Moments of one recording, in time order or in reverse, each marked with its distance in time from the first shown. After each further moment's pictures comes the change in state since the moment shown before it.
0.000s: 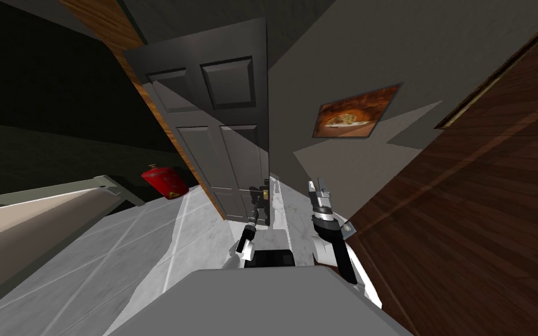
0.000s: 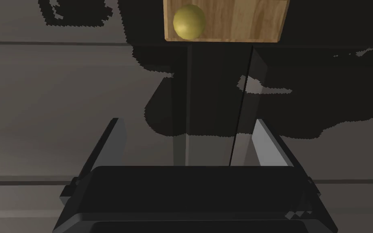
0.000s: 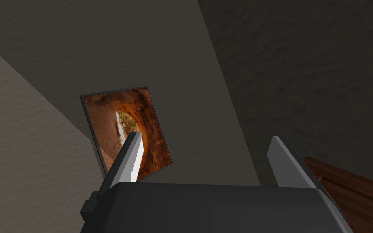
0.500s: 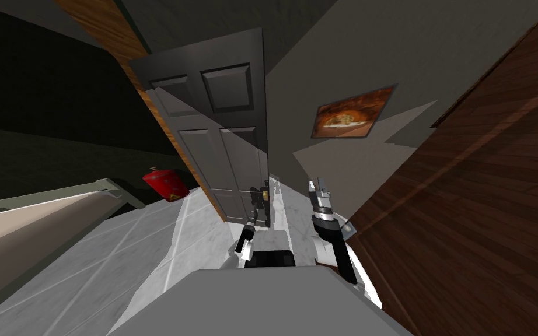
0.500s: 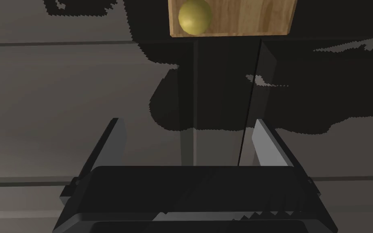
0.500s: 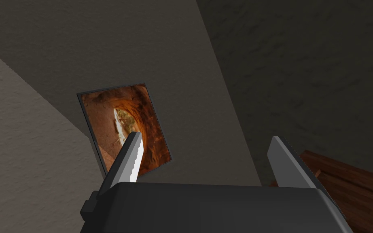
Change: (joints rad) arm -0.008 0.014 -0.001 0.016 0.013 -0.007 -0.009
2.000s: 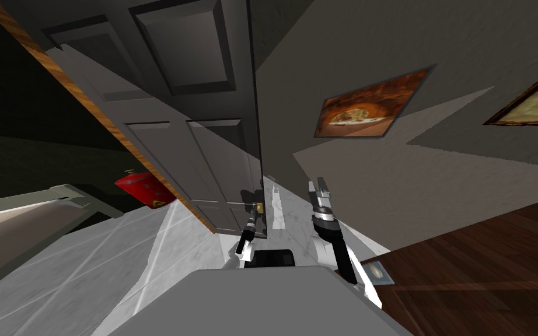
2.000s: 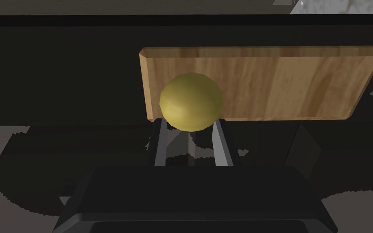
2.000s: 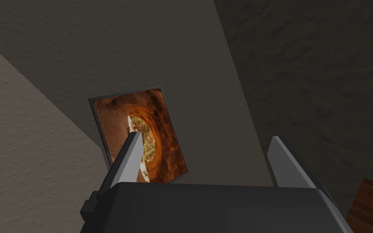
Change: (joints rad) arm 0.011 -0.018 0.015 0.000 0.003 -0.012 -0.019
